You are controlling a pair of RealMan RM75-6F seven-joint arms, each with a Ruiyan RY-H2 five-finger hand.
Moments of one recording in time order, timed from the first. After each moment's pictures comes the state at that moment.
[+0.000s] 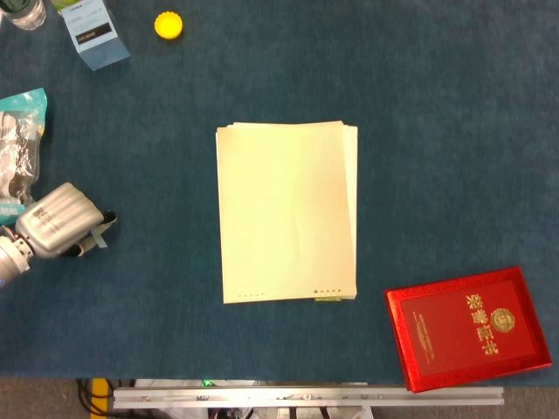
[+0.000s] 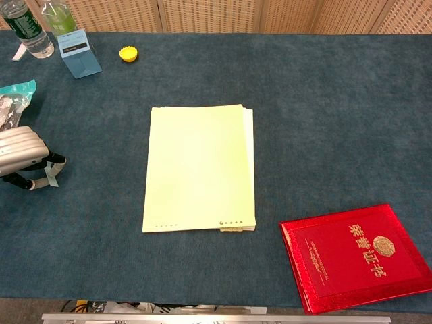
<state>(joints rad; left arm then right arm) -0.48 -1.57 0.33 -0.51 1.91 1.33 -0.43 0.08 -1.10 0.13 -1.77 -1.39 1.52 -0.21</state>
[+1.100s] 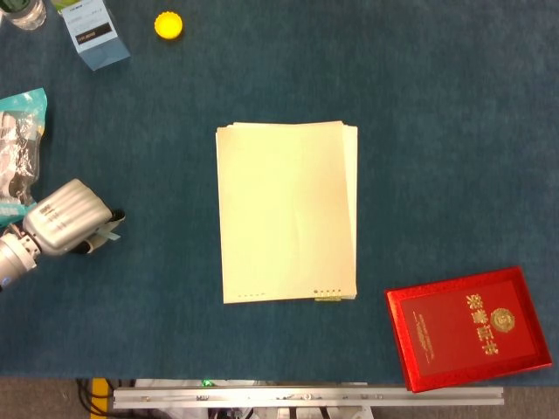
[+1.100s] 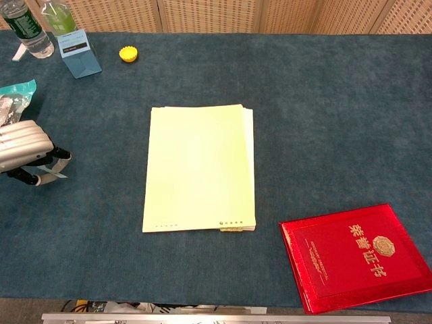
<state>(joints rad) -0.52 -1.51 0.31 -0.66 1.90 1.34 -0.40 0.07 -1.10 0.13 -1.74 -1.40 1.53 -0.16</state>
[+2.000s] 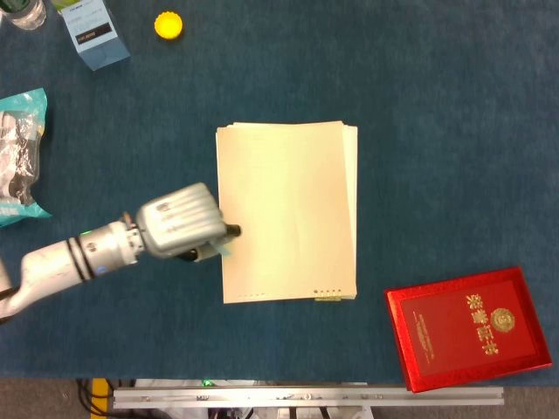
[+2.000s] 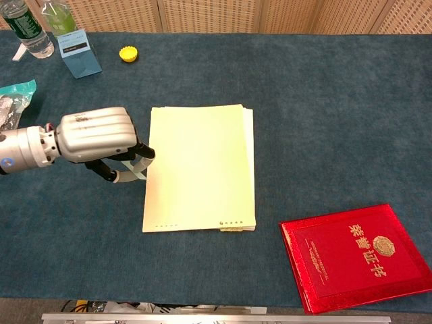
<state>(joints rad) -0.81 -1.44 0.21 -1.17 2.01 1.23 -0.27 0.07 -1.09 0.14 -1.70 -1.39 1.51 -0.12</state>
